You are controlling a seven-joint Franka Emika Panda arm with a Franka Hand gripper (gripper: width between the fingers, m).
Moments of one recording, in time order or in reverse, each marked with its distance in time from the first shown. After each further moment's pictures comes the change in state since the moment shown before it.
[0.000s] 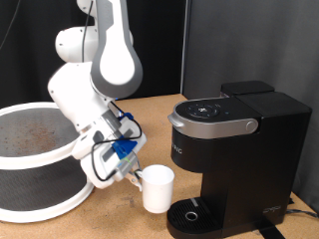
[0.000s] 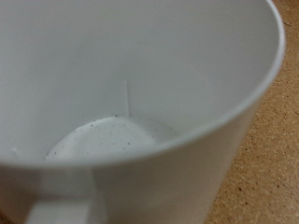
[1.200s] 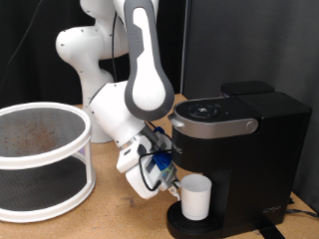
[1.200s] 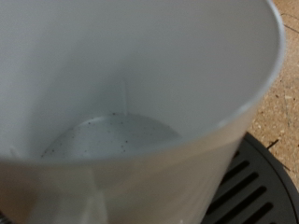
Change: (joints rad) arm 0.062 0.162 0.156 0.083 0.405 0.017 -0.281
